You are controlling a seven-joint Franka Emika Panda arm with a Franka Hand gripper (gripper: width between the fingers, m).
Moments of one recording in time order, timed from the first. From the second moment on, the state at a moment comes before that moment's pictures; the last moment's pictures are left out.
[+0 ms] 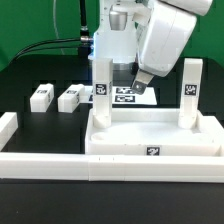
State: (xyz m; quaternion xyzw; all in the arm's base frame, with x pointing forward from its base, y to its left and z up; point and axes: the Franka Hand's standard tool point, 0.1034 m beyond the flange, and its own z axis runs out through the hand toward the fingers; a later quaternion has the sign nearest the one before) arm 0.602 0.009 0.118 0.71 0.68 -0.12 0.11
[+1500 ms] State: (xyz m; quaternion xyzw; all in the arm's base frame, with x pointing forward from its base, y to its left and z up) arm 0.578 -0.050 0.128 0.98 0.10 -0.13 0.09
